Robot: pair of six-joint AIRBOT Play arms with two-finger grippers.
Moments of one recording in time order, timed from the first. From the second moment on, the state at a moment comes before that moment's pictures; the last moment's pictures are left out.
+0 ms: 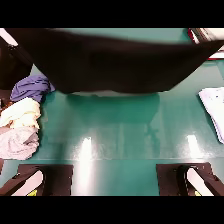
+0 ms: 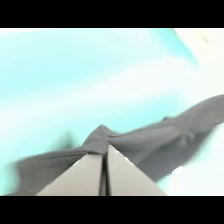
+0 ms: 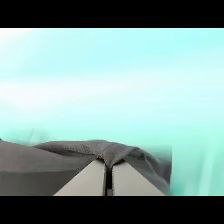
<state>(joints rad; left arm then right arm) 0.24 -1.02 1.86 0.74 -1.26 -1.22 -0.38 -0.85 1.44 -0.77 1.10 1.25</state>
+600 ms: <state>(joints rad) 0.24 -0.84 2.16 0.75 -1.08 -1.28 -0.59 -0.85 2.06 -1.02 1.30 1.47</state>
